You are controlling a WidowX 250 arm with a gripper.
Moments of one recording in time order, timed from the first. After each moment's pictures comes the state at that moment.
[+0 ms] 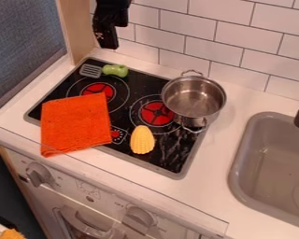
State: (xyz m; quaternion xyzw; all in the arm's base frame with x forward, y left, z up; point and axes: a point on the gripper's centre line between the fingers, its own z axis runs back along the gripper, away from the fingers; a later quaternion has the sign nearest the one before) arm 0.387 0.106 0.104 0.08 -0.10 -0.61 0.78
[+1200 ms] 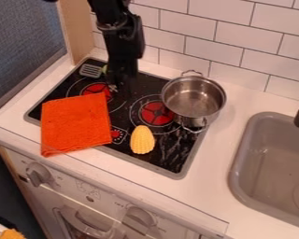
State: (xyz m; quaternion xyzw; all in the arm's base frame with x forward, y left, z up) arm 0.321 0.043 0.065 0.02 -0.09 -0.59 0.80
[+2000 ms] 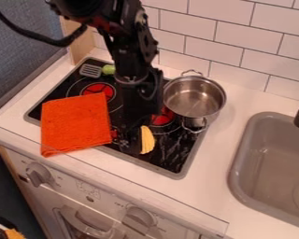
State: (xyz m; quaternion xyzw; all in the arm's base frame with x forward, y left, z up) arm 0.270 -0.001 0.032 0.00 -0.04 -0.62 0.79
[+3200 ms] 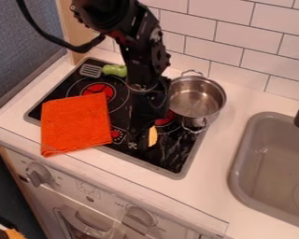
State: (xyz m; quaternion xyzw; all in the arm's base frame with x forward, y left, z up) arm 0.288 0.002 0.015 0.04 -0.03 -0.61 0.79
